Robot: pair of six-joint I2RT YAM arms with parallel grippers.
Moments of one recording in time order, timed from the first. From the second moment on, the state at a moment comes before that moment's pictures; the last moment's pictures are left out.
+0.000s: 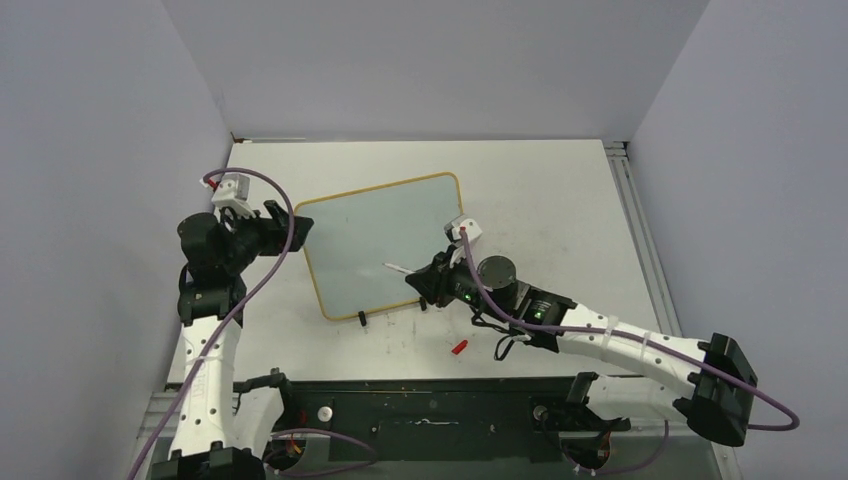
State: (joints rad) left arm 0.16 0.84 0.83 -0.26 0.52 -0.31; right arm 1.00 1.09 0.75 0.13 0.05 0.43
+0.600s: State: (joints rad) left arm 0.30 1.01 0.74 0.02 0.73 -0.44; right arm 1.04 1.48 0.94 0.43 0.10 0.43
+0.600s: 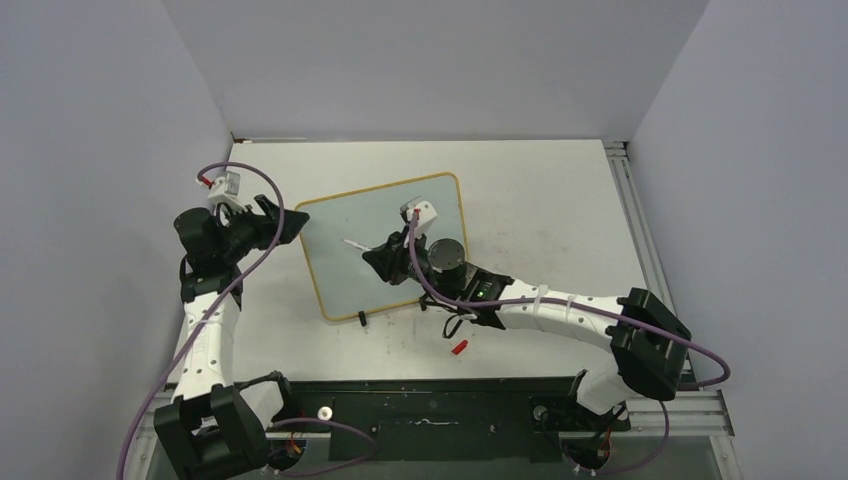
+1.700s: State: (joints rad) left arm 0.31 1.17 0.72 0.17 0.84 -0.56; right arm 1.06 1.70 1.09 0.53 0.17 0.39
